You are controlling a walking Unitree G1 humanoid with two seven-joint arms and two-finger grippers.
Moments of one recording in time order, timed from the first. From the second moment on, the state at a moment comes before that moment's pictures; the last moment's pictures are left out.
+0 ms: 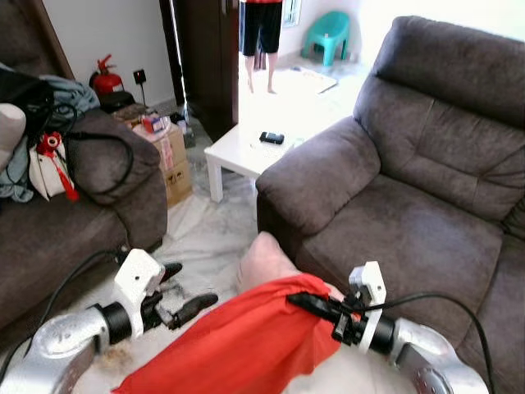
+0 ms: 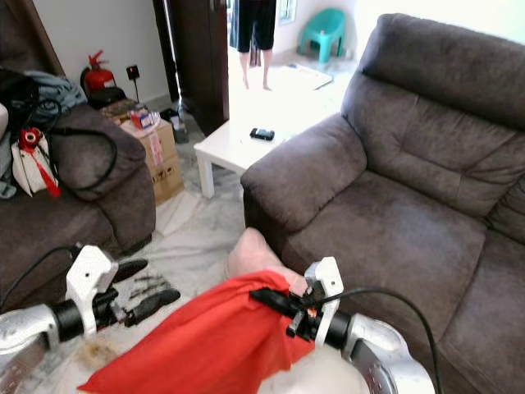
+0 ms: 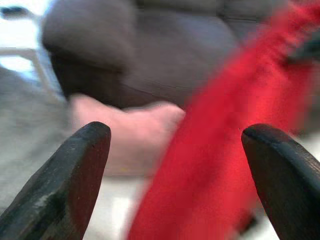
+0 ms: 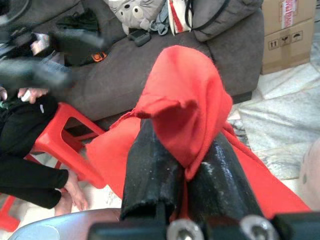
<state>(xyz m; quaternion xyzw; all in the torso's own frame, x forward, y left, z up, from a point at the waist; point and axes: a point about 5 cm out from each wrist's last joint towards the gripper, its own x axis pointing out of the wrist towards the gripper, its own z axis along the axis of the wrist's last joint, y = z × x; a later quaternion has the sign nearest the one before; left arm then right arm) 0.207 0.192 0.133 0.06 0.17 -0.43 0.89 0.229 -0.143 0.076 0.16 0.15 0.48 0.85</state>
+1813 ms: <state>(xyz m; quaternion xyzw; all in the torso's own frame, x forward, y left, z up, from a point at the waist) 0.167 0.258 0.047 0.40 0.40 -0.40 0.72 0.212 -0.148 0.068 0.17 0.20 0.54 0.80</state>
